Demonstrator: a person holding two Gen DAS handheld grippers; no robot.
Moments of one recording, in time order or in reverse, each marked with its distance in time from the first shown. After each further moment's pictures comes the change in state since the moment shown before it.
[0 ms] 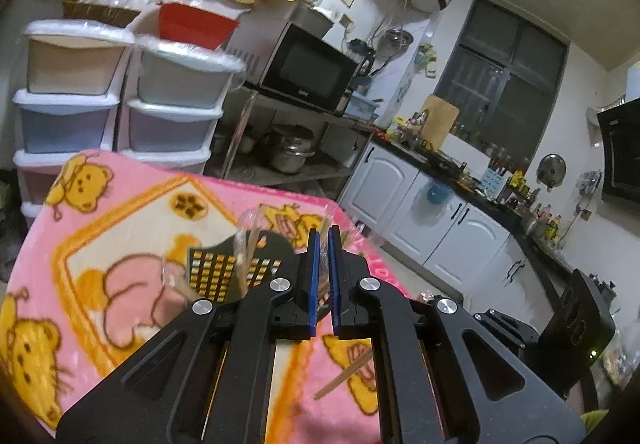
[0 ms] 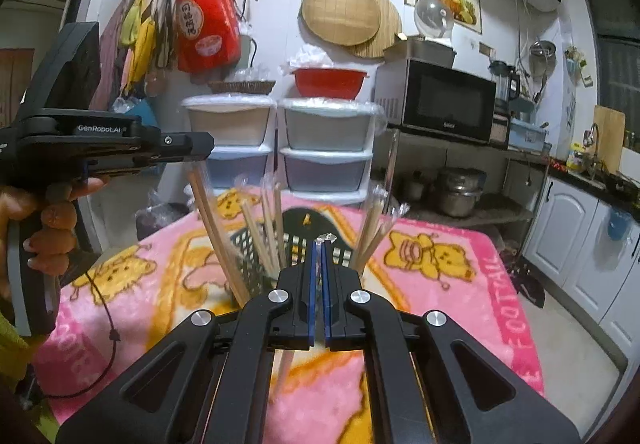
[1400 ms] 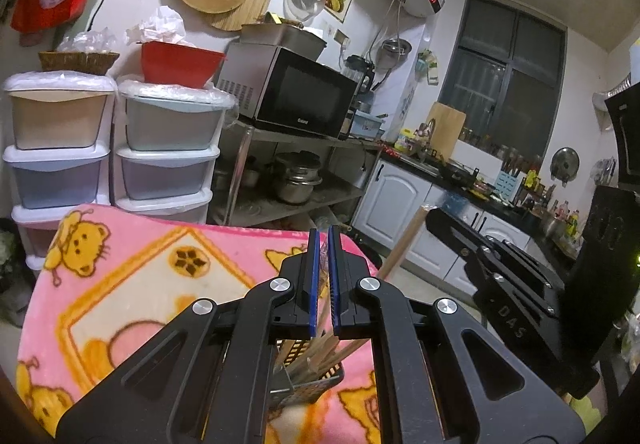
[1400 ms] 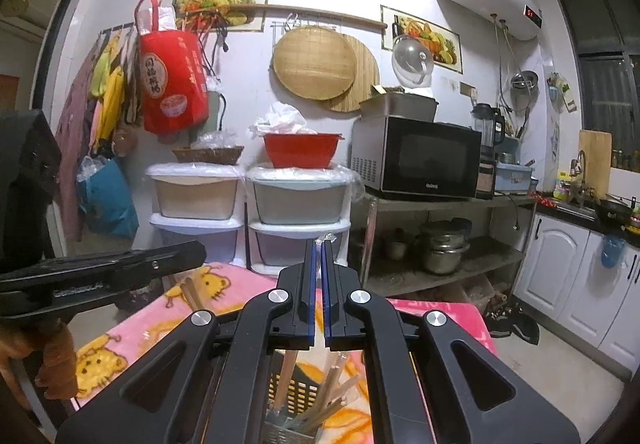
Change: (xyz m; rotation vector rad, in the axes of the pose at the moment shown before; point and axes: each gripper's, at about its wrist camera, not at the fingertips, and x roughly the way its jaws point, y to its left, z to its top) left arm 0.048 -0.018 0.051 0.095 -0.056 0.057; right arm 0.057 -0.038 0.105 0.038 -0.144 -0.072
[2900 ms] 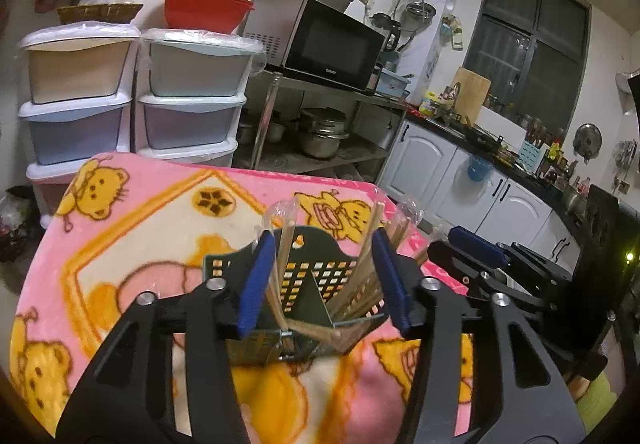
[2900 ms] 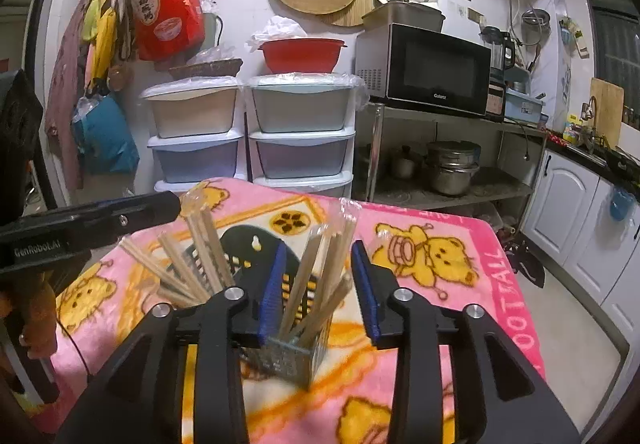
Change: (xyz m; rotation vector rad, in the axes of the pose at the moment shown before) left arm 0.009 0.026 -0.066 -0.018 0.126 0.078; right arm 0.022 -0.004 -0.085 0.020 0.264 0.031
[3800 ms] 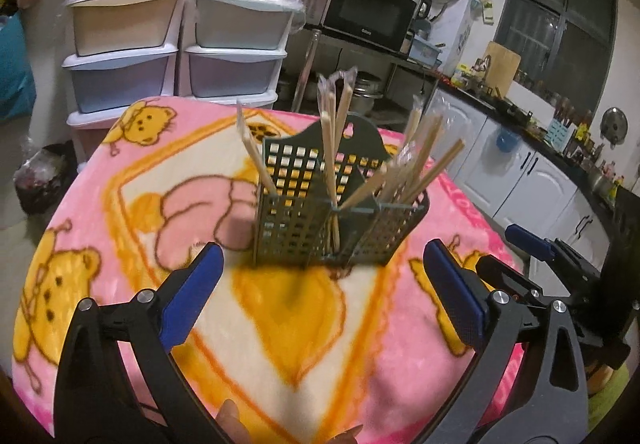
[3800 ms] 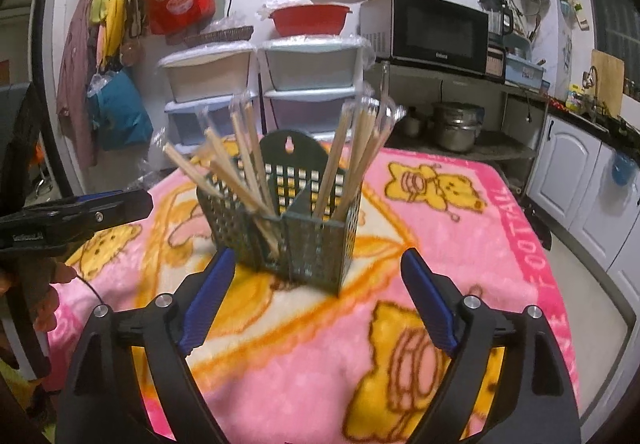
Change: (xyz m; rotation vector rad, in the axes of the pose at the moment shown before) left arm -0.036 0.015 -0.086 -0.019 0.105 0.130; right arm -0.041 0.022 -0.078 0.039 0.100 0.033
